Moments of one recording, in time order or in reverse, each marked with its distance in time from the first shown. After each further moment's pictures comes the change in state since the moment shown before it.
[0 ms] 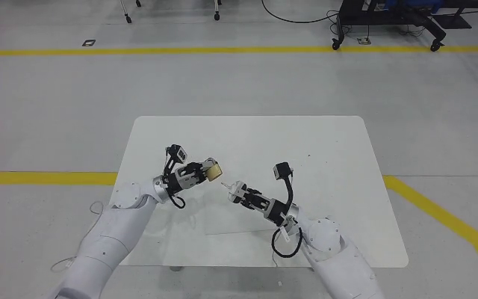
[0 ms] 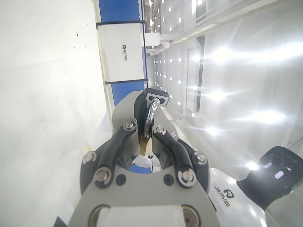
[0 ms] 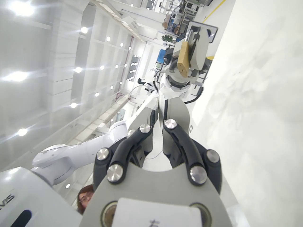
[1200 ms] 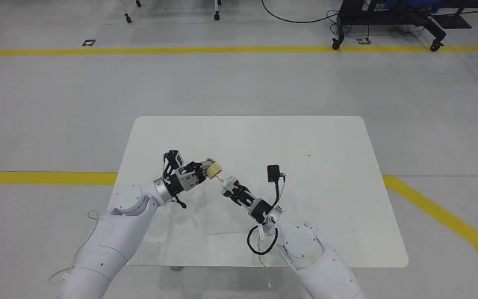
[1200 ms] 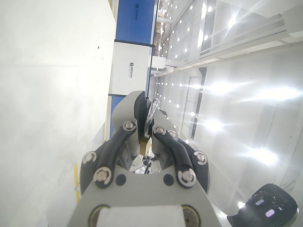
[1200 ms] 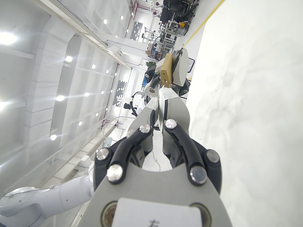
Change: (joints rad) left arm 0.086 0.012 -0.071 -0.142 0.078 0.218 0.151; right arm 0.026 -0.051 -0.124 0.048 -0.059 0.086 -0.301
